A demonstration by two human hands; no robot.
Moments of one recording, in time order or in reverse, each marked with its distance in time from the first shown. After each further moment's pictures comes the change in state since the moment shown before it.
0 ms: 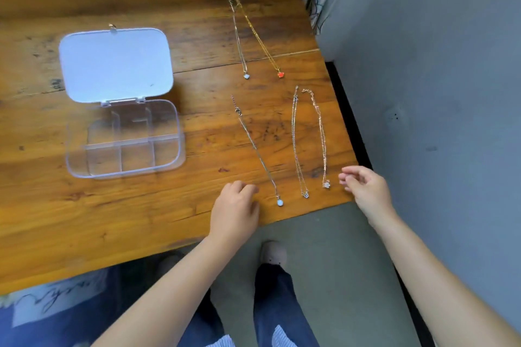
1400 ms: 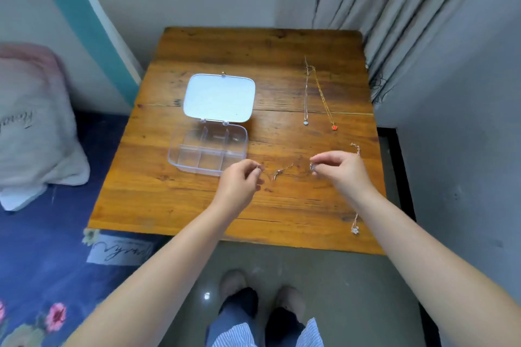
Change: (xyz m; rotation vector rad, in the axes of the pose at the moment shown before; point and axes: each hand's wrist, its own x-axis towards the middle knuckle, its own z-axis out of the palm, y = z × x) left_hand -0.002 0.029 -0.102 -0.589 0.301 -0.372; right_hand -0.017 -0.159 0.026 0.095 -0.408 -0.378
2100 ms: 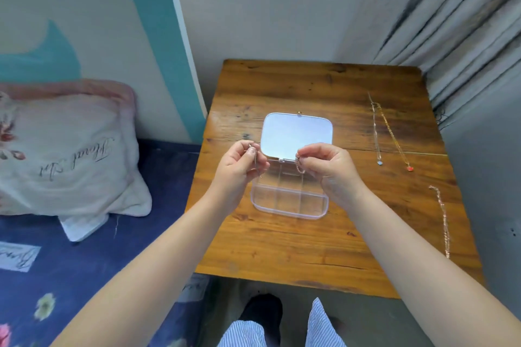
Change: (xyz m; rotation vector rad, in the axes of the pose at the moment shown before) left_hand 0.074 -0.015 -0.212 -0.698 -0.125 0.089; right_hand 0.046 -0.145 0.186 0.514 -0.172 -0.048
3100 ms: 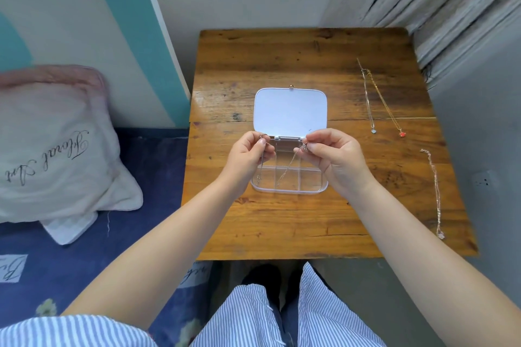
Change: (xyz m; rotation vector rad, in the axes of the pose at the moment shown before) left_hand 0.025 -0.027 -0.007 0.180 -0.071 -0.092; right_hand -0.013 0.014 0.008 0.165 0.119 0.022
